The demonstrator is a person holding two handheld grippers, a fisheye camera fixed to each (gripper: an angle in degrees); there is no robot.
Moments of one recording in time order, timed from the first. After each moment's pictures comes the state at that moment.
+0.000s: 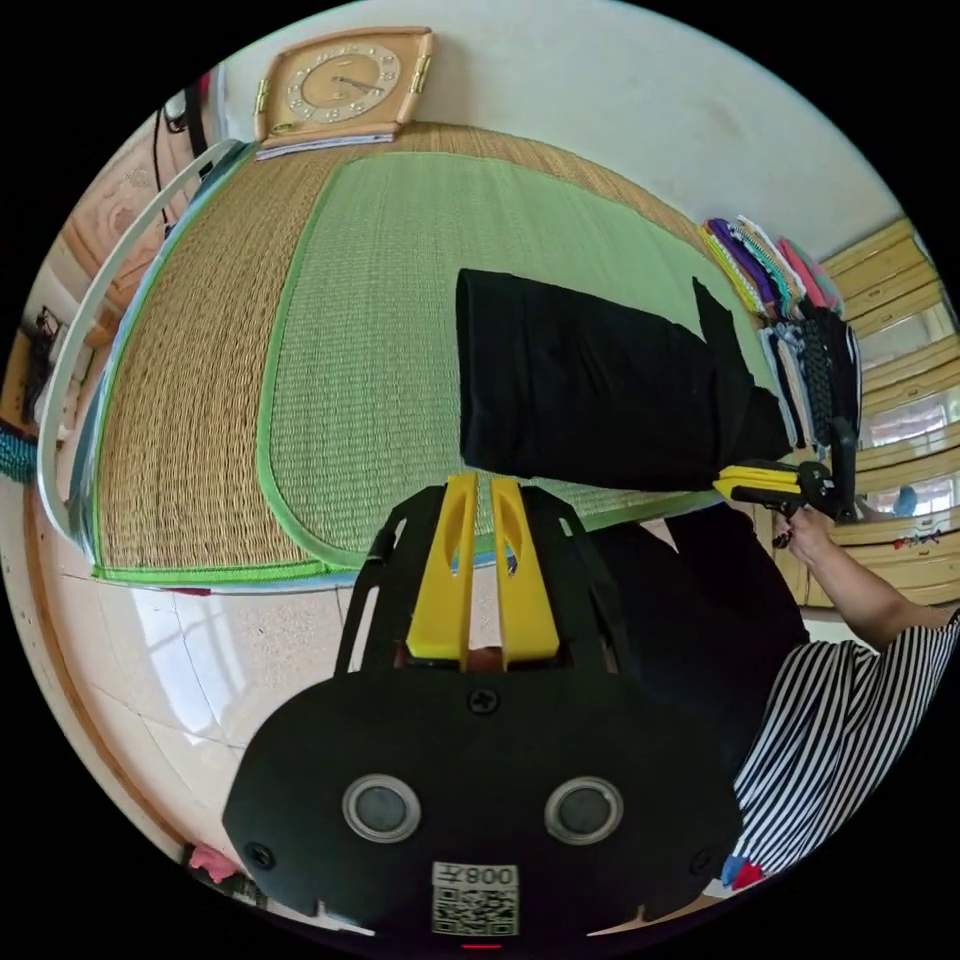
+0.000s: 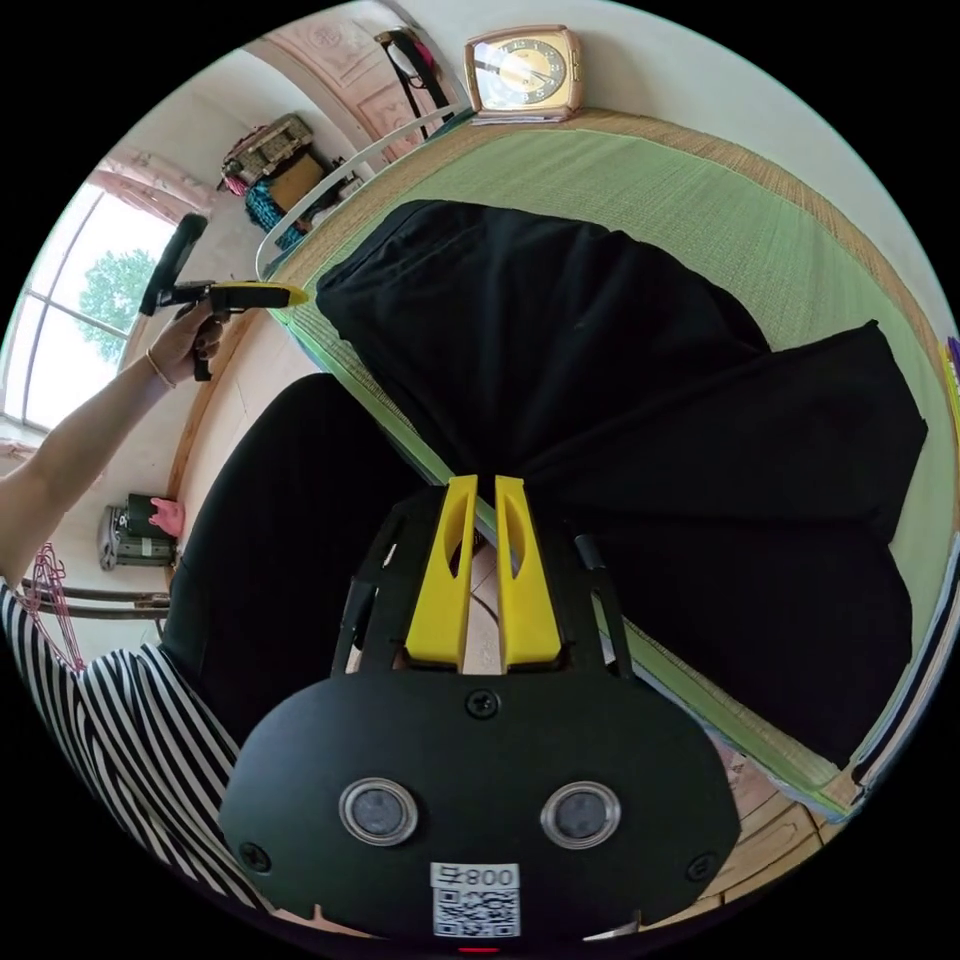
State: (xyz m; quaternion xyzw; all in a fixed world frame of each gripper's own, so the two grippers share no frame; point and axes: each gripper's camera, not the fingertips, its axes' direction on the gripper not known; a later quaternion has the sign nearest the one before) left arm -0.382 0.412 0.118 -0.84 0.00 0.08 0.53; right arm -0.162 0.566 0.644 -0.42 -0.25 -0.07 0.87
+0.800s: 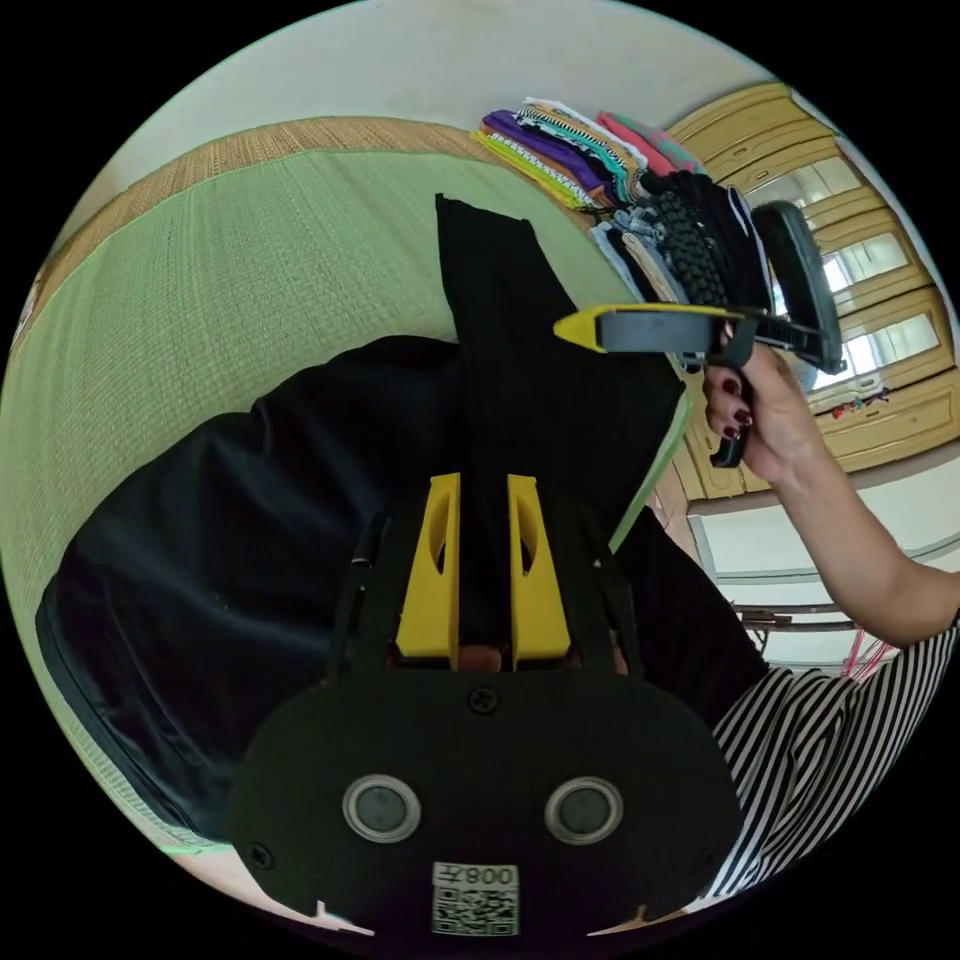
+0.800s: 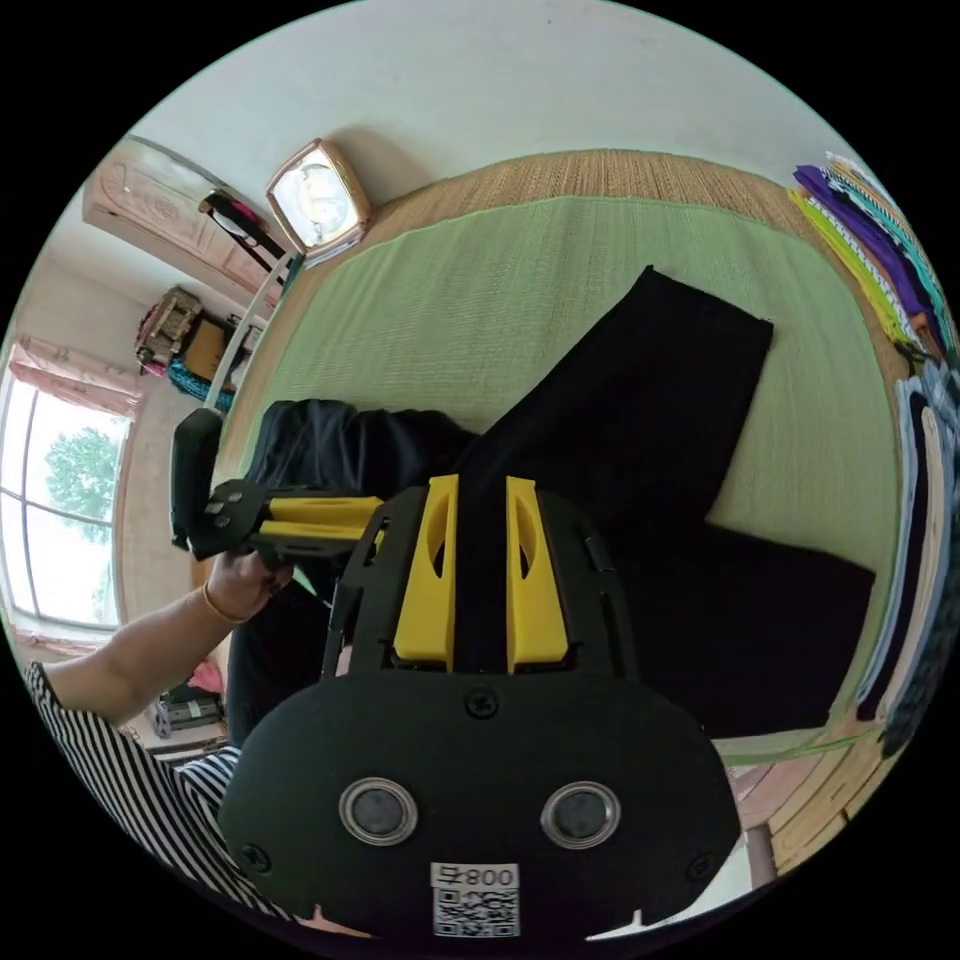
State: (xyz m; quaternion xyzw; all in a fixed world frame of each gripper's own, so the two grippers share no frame) left arm -0.160 0.673 0.131 -0.87 0.23 0.08 0.43; right arm 0.014 0.426 0.675 -0.38 -0.16 0.12 0.90
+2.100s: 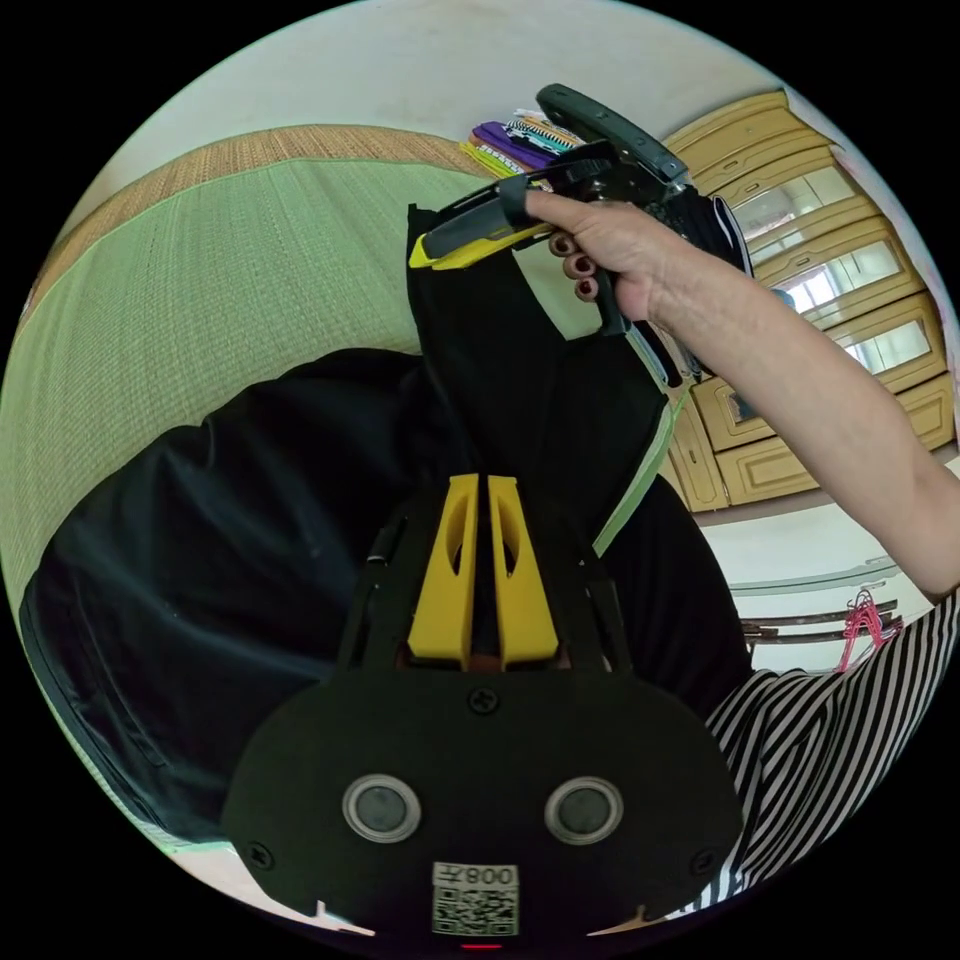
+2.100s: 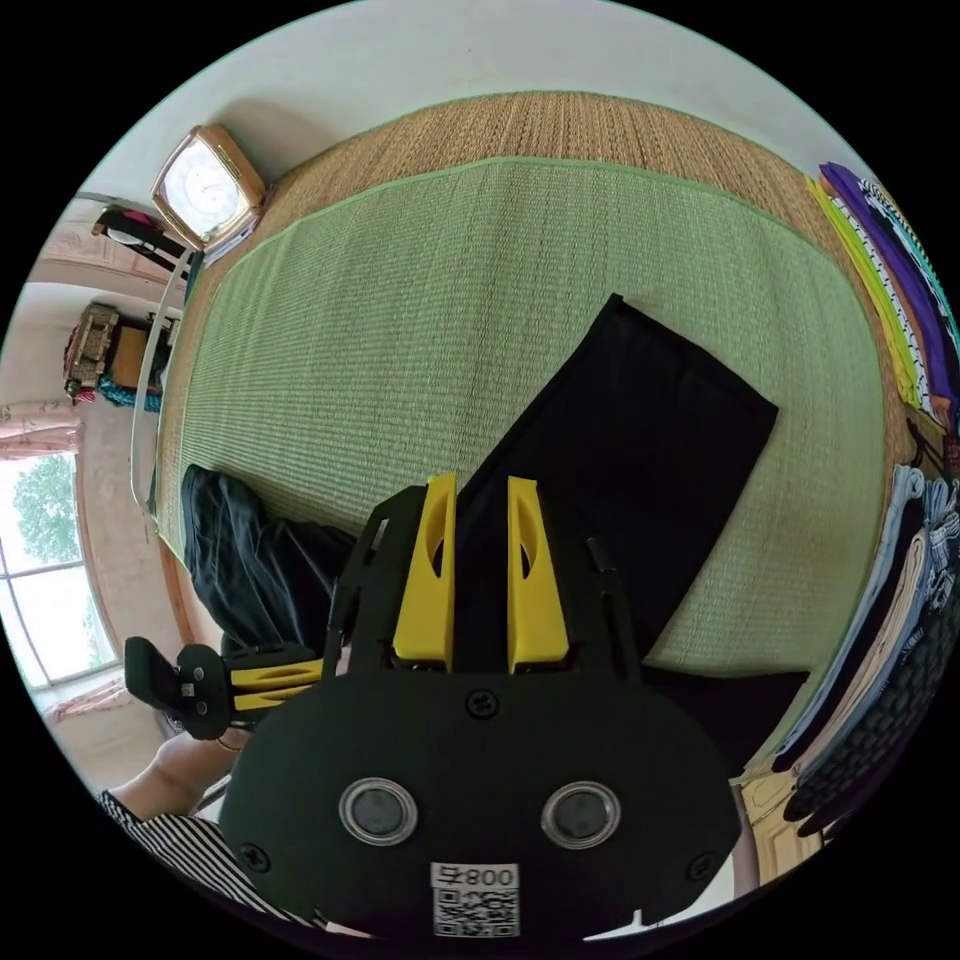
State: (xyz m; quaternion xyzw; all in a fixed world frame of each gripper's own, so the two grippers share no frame) left arm -0.044 0.806 0.121 -0.86 0.25 0.05 0.44; right arm 0.086 0.318 0.746 -0.48 -0.10 0.12 0.86
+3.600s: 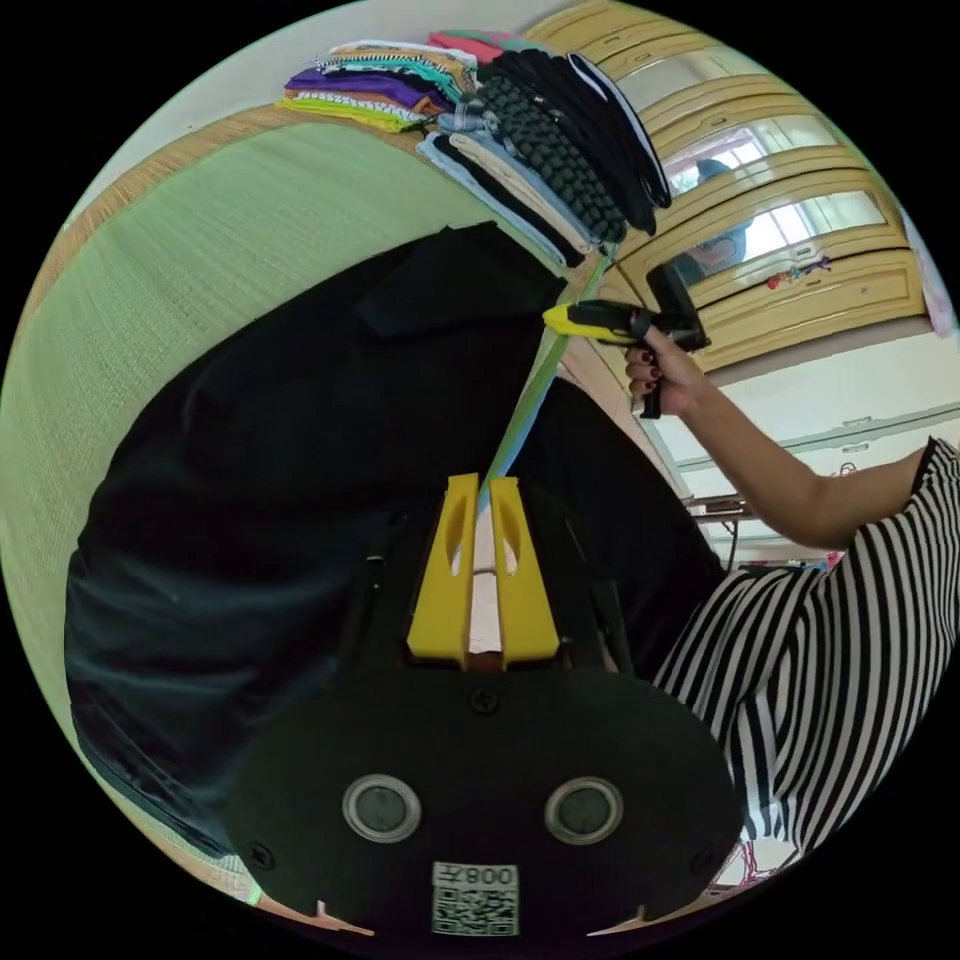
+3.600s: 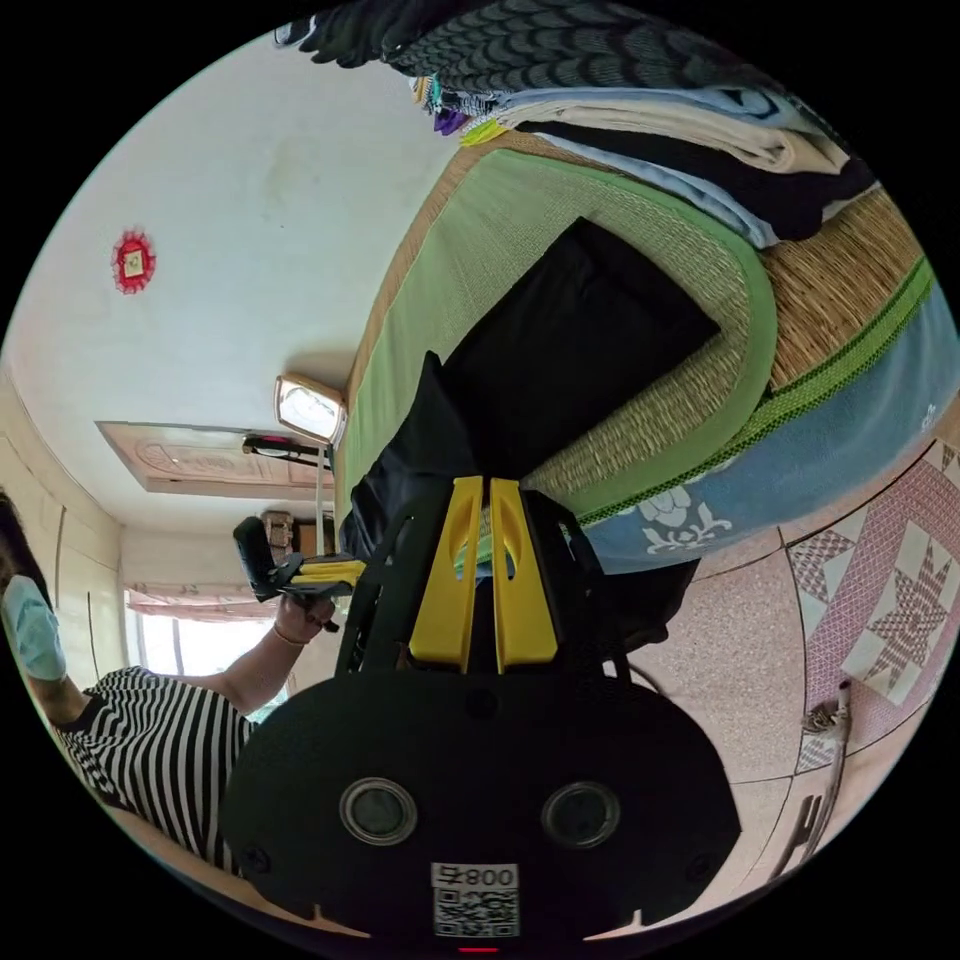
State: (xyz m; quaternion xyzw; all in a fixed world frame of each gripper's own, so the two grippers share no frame) left arm 0.170 0.916 0.074 -0.86 0.38 0.11 0.32; right arm 0.393 0.656 0.339 -0.23 -0.23 0.47 0.82
